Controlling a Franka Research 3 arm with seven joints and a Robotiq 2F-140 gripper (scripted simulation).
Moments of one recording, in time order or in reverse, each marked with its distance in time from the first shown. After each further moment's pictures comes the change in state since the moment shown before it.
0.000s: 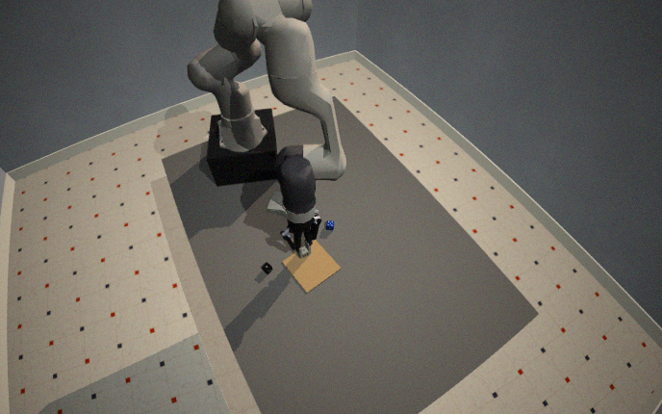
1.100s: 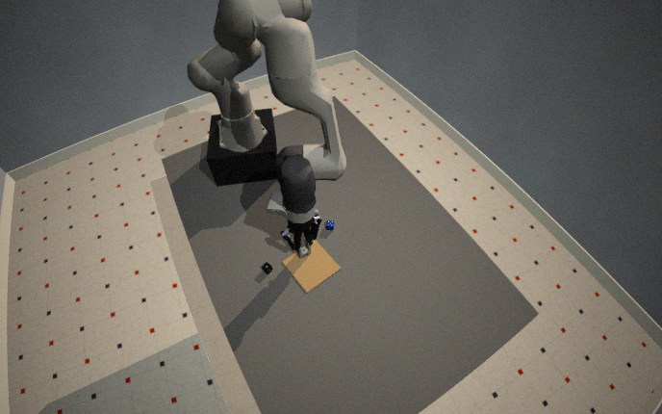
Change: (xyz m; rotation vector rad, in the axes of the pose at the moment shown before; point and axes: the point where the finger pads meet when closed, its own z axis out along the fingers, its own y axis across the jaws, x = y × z) arm 0.000 0.000 0.000 0.000 -0.001 0.000
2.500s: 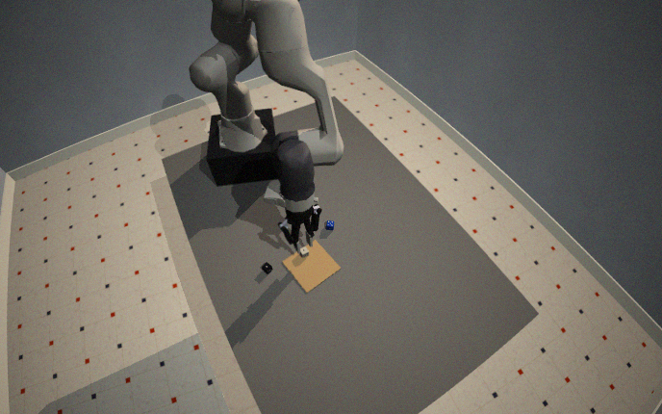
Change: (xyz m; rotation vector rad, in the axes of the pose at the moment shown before) arm -0.007 -0.002 -0.053 0.001 -0.025 -0.030
